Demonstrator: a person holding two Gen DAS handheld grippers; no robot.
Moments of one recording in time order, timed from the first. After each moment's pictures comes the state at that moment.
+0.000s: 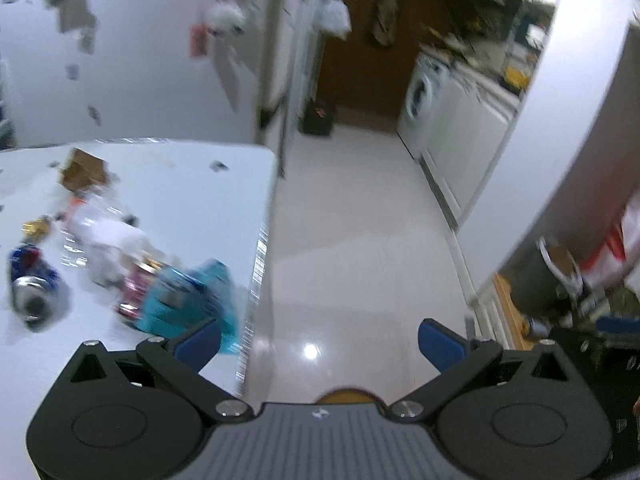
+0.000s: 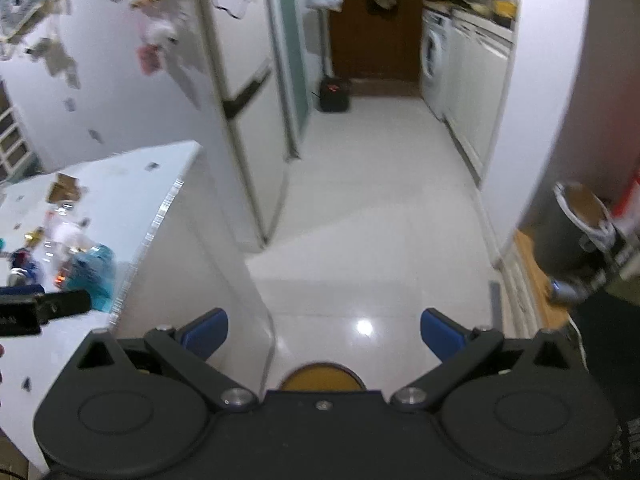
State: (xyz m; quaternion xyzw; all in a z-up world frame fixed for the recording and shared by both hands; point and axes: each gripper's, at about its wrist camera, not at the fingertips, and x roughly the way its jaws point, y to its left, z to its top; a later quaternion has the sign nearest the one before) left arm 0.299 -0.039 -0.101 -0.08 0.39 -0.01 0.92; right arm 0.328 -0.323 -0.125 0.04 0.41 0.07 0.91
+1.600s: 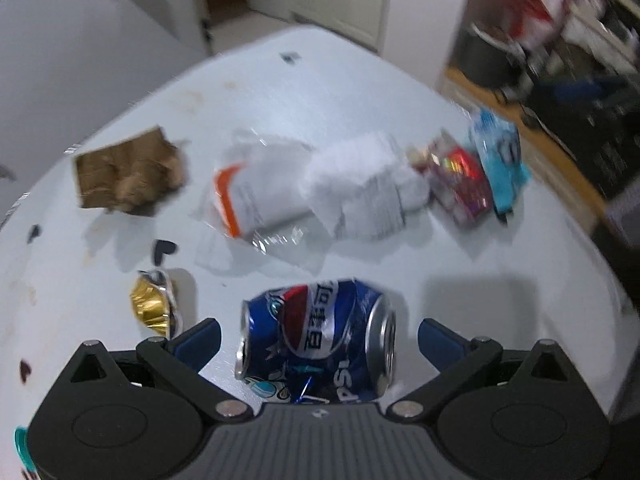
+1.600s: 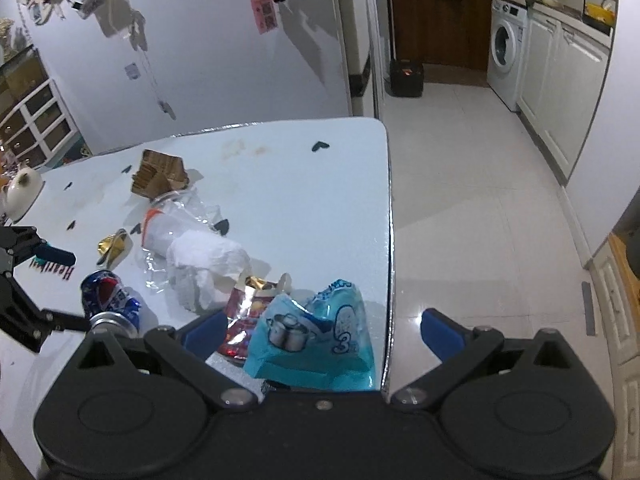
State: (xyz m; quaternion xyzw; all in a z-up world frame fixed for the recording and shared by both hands) left arm 0.430 0.313 -0.183 0.20 0.53 -0.28 0.78; right arm 0.402 -0.003 -0.143 0.06 0.43 0.11 0.89
